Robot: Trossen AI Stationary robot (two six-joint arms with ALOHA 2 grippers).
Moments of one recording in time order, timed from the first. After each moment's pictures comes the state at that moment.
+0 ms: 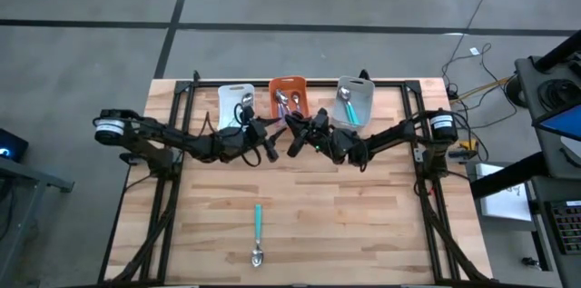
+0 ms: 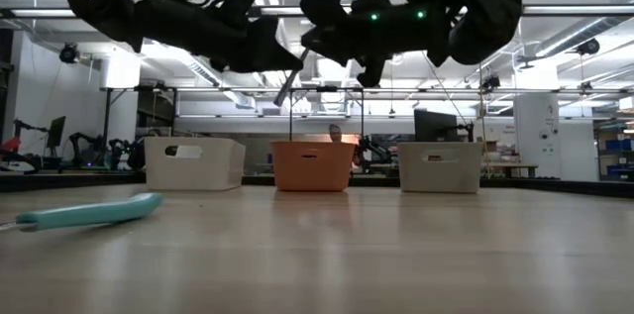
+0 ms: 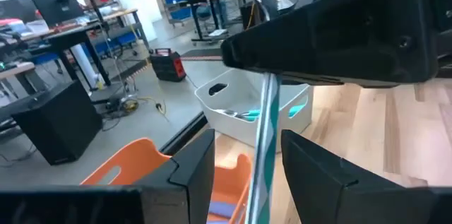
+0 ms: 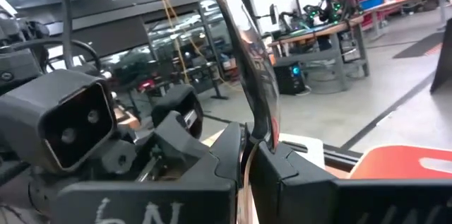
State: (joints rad) left arm 0.03 1.49 0.56 0.83 -0.54 0.15; right arm -0.03 1.88 0.89 1.21 0.56 0.22
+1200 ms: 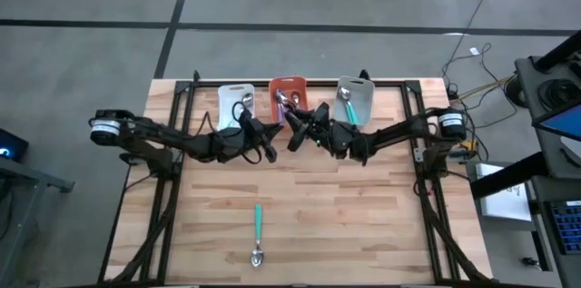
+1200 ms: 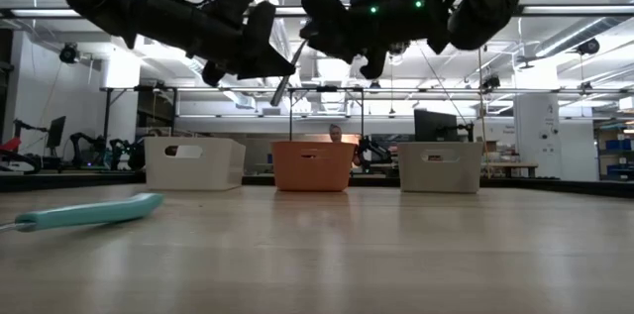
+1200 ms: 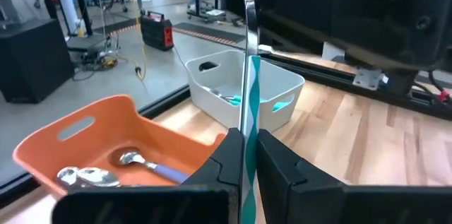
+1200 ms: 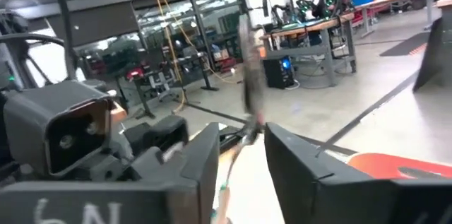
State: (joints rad) left arm 0.03 1.45 0.56 0.71 -0.54 -0.16; right arm -0.06 1.80 0.91 1.05 0.55 0.21
